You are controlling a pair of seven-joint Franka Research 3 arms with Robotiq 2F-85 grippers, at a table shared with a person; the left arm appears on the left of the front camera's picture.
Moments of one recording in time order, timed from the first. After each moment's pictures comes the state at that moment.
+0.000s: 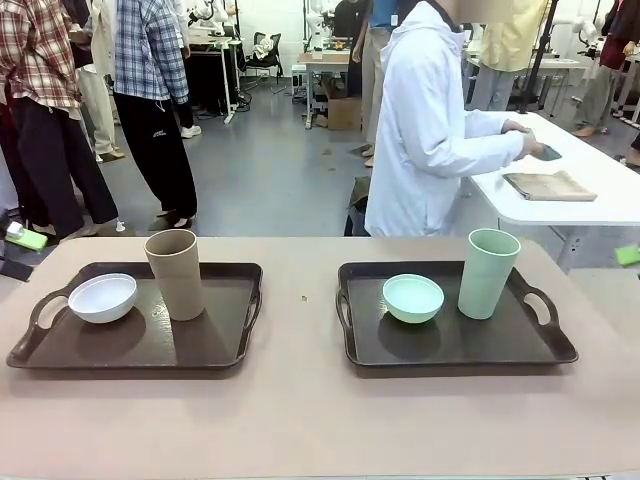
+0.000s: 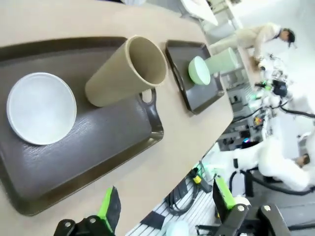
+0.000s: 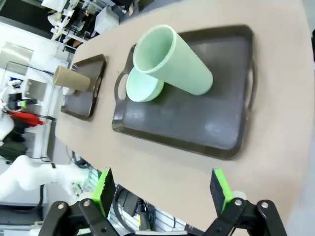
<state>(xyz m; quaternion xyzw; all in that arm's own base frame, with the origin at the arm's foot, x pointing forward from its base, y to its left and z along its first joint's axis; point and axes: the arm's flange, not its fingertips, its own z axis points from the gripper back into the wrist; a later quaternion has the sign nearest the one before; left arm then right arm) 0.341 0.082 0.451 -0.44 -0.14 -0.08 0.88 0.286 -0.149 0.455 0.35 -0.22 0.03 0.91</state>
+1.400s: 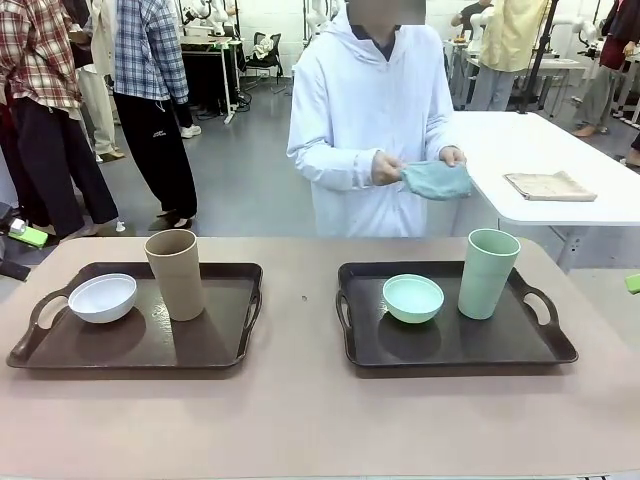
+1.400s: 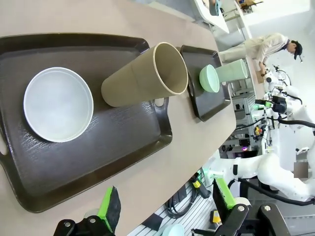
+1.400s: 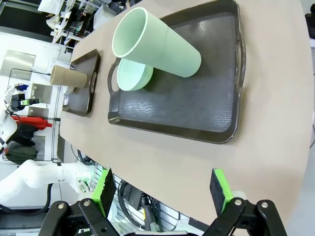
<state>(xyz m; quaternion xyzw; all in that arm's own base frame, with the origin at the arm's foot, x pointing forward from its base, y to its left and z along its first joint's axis) 0.355 0.088 0.446 -0.44 -0.12 -0.05 0.89 0.281 -0.162 0.426 0.37 -0.18 0.01 0.91</state>
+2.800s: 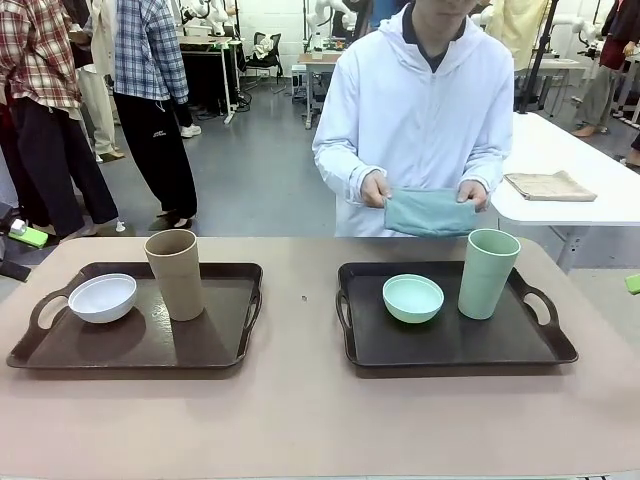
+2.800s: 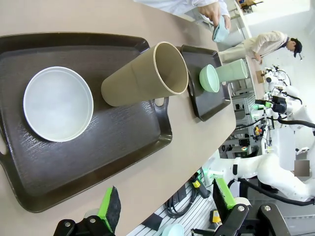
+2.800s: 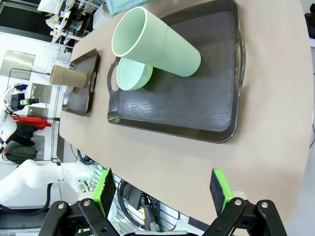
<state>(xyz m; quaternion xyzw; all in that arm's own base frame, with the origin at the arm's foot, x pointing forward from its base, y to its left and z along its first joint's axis) 0.355 0.088 0.445 -0.44 -0.12 -0.05 0.89 0.280 -0.162 0.427 0.37 -0.18 0.01 0.91</state>
